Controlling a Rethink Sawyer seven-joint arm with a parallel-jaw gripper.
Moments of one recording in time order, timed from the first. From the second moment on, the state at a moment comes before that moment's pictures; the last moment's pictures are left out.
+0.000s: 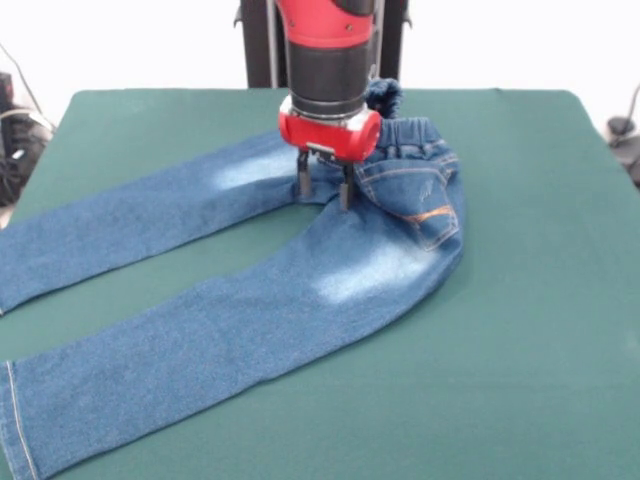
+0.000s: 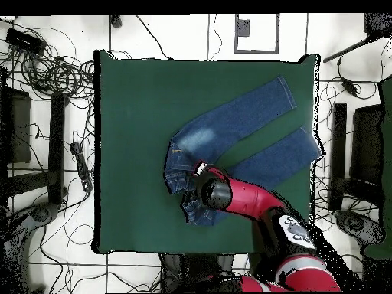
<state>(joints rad) -0.34 -0.48 0.05 1.85 -0.09 0.10 2.04</state>
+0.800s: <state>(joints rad) -0.34 -0.48 0.04 1.95 -0.13 -0.08 2.04</state>
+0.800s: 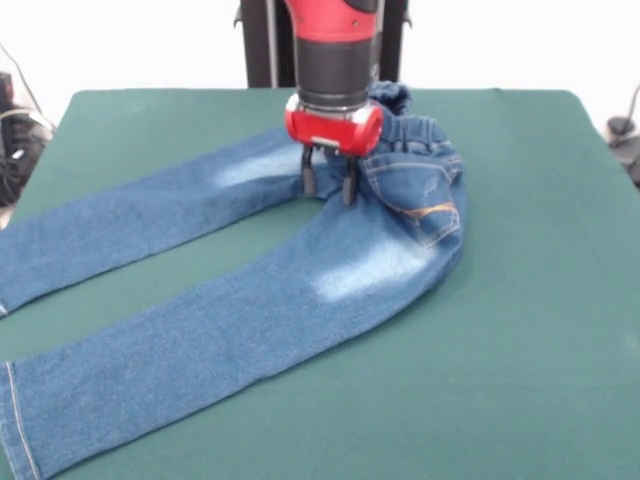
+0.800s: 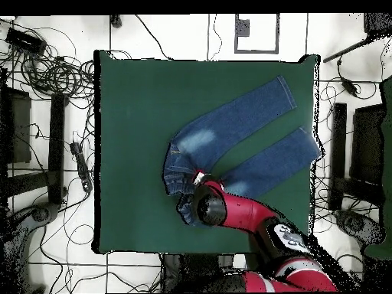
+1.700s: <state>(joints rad) -0.27 -0.59 0.01 2.09 -0.16 -0.09 2.04</state>
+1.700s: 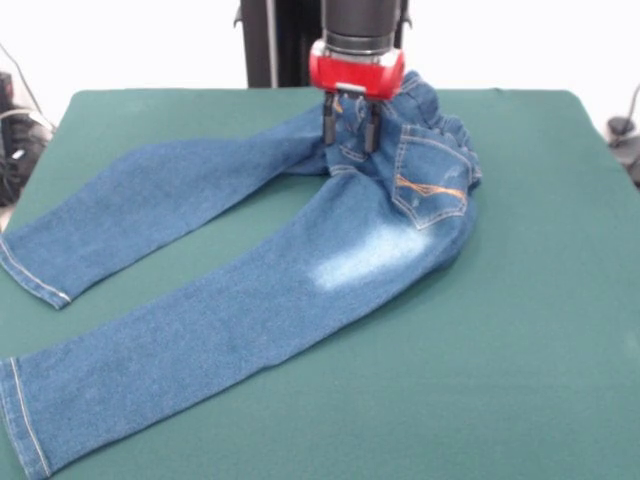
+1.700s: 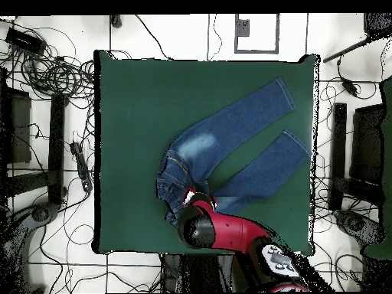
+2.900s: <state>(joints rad) -0.15 -0.51 0.00 2.09 -0.12 -0.17 2.04</state>
